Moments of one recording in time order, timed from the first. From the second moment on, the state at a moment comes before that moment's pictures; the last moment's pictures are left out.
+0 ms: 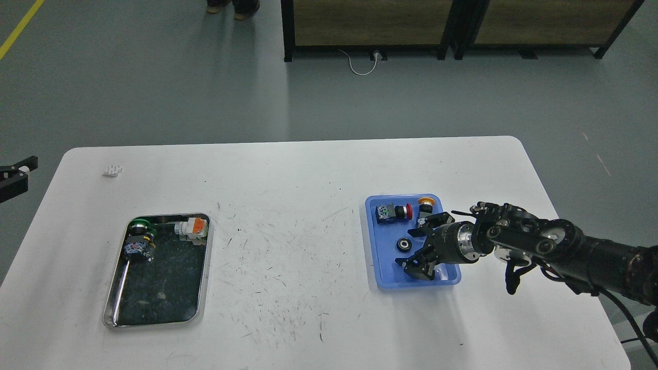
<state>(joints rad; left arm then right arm) -0.58 1.20 -0.48 -1.25 0.36 -0.21 -0.14 0.86 -0.42 -0.14 0.84 -0.57 0.32 0.02</state>
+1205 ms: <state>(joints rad) -0.58 1.23 -0.48 -1.25 0.36 -0.21 -0.14 0.86 -0.39 -0.12 0.82 -0.57 0.33 0.02</state>
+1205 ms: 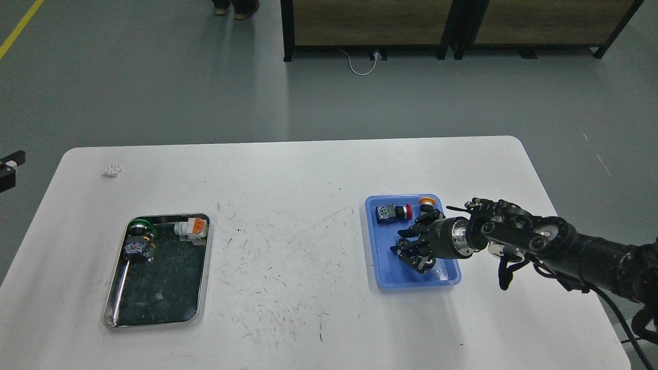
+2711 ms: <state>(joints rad) -0.58 1.24 -0.52 -1.24 0.35 -0.20 -0.13 0.93 -0.13 -0.15 0.88 -0.55 0.40 0.08</state>
